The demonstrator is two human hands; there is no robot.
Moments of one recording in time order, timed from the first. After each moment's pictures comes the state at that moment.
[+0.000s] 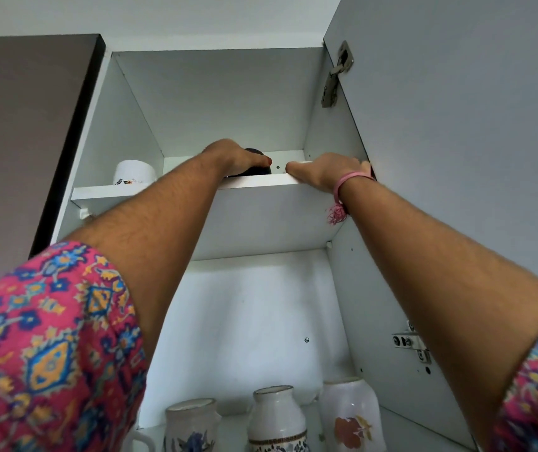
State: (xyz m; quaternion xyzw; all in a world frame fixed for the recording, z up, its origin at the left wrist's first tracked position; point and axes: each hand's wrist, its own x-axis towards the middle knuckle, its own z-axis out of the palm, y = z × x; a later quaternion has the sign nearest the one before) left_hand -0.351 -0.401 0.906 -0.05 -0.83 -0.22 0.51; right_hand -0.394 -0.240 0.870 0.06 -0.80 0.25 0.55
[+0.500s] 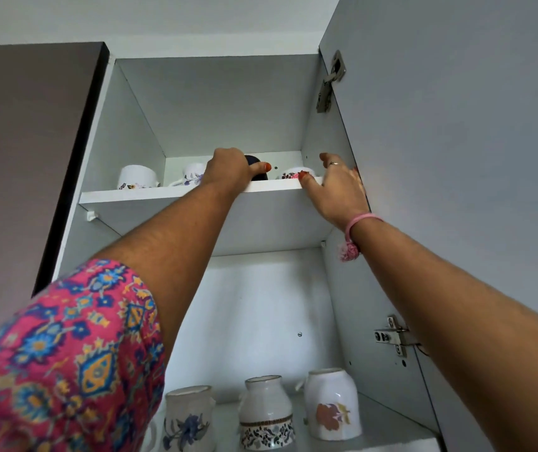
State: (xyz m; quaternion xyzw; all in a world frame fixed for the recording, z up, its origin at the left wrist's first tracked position) left_hand -0.359 -0.386 0.892 -0.03 -0.78 -0.15 0.61; right_hand -0.393 -0.227 0.824 0.20 -0.66 0.35 0.63
